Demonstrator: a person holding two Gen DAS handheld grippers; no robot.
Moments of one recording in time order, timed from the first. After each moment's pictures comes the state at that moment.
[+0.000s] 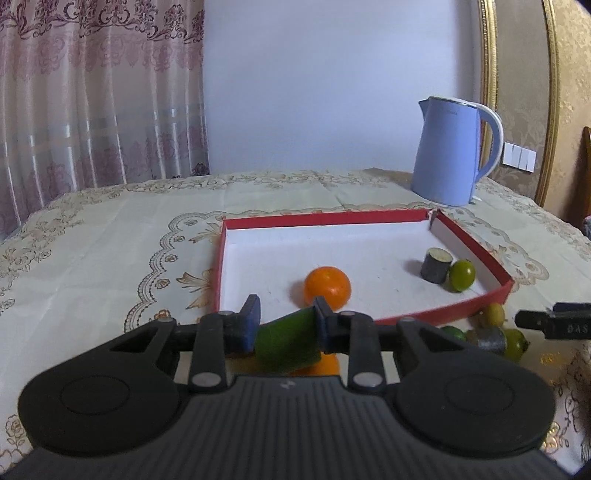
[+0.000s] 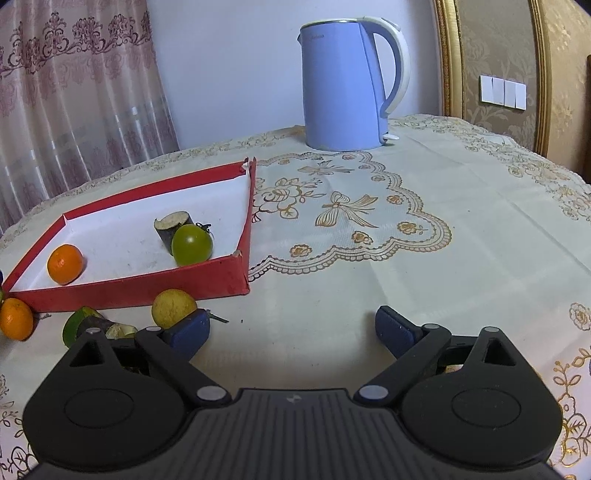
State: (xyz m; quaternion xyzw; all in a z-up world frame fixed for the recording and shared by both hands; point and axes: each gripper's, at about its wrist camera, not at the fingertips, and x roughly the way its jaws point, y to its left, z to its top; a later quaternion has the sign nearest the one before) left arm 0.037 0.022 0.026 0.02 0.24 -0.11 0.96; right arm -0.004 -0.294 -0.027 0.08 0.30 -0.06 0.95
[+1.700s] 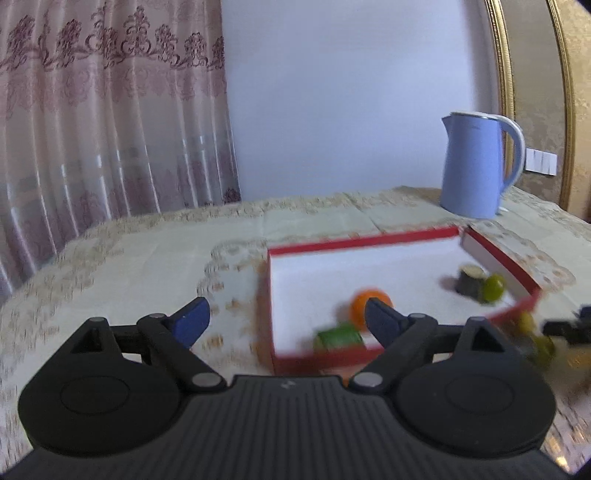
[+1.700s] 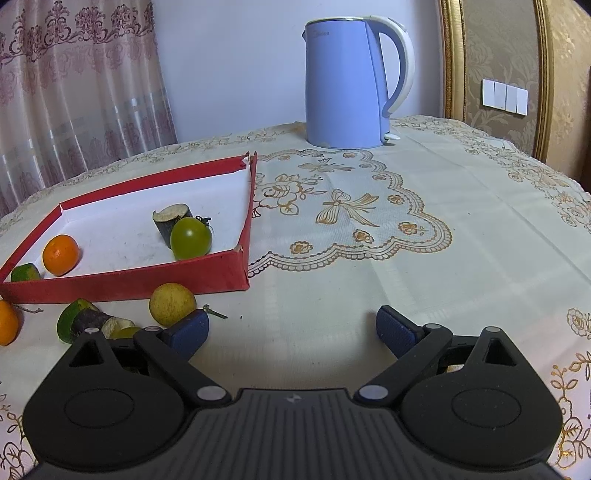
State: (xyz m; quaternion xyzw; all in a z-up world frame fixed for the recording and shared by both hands) left arm 0.021 0.039 0.037 0.05 0.21 -0.07 0.97; right arm -0.002 -0.291 -0.027 0.07 0.31 -0.06 0.95
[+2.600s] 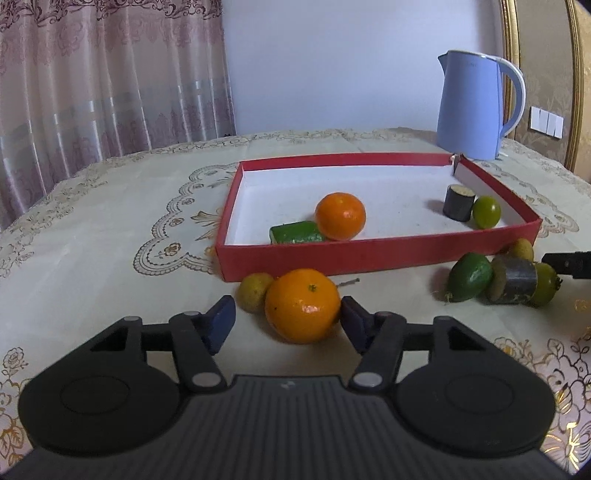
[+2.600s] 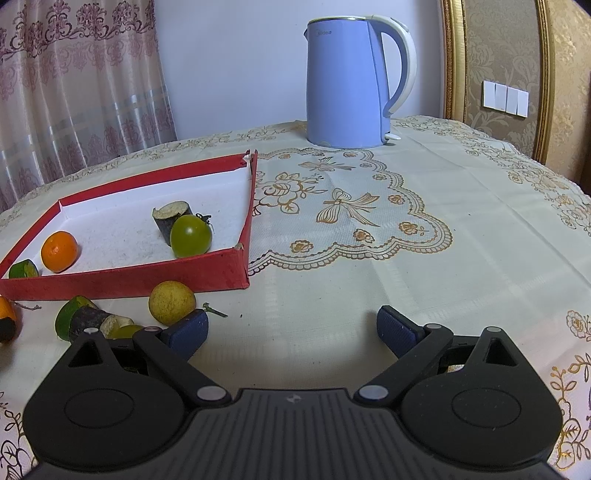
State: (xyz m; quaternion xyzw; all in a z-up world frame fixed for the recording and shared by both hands) left arm 0.014 0.006 -0.020 0.05 0.28 -0.06 0.96; right arm -0.002 -0.289 -0.027 0.06 0.31 -0.06 0.95
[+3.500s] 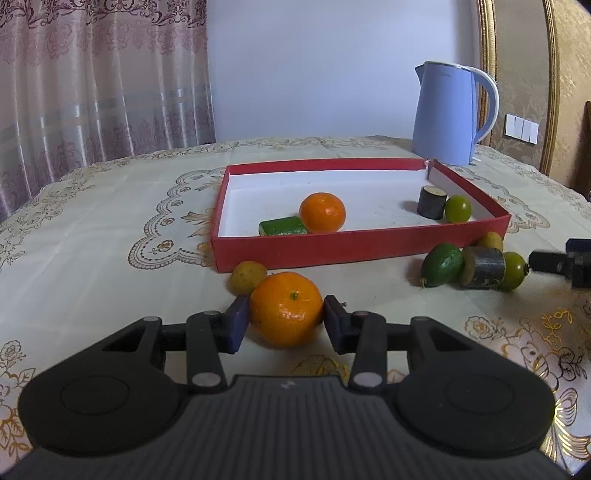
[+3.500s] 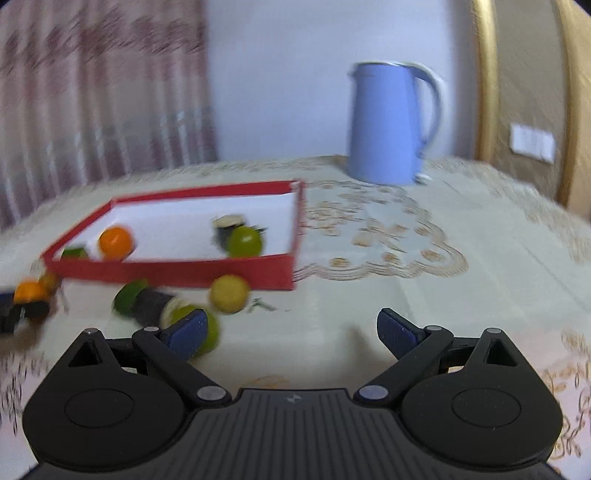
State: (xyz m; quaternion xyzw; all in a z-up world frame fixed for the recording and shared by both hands) left arm -0.010 0.018 -0.017 0.04 0.27 -0.10 0.96; right arm -0.039 -0.263 -0.016 0.01 0.26 0.00 0.96
